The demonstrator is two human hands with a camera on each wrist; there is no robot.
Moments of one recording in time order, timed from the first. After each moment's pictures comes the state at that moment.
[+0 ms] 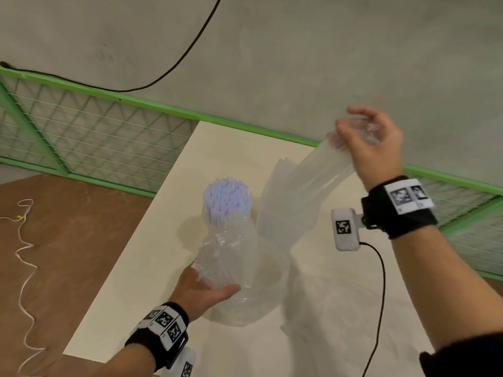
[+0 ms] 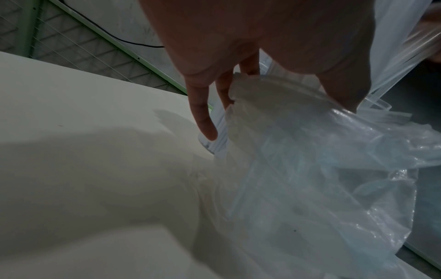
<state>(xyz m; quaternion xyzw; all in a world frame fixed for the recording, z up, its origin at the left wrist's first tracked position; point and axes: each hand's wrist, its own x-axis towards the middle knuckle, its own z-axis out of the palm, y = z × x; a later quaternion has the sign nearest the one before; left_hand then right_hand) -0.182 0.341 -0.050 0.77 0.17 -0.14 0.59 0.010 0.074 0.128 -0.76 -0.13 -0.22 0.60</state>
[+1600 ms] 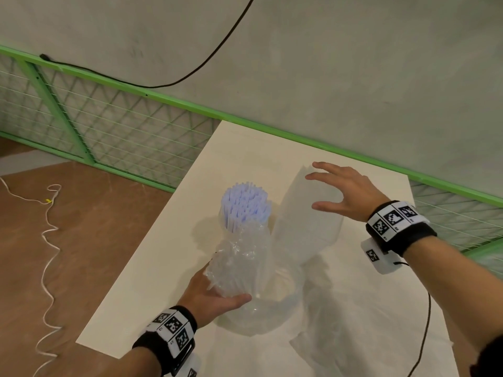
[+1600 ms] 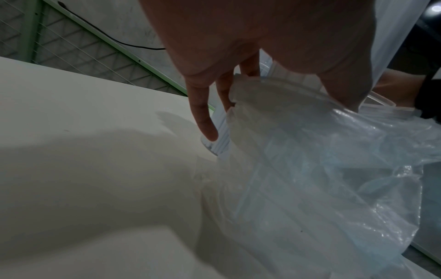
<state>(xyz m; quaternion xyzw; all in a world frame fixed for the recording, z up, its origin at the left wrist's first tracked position) -0.179 0.347 -0.060 0.76 0.17 -0.17 0.60 0.043 0.067 0.063 -0.95 -0.31 0.05 0.05</state>
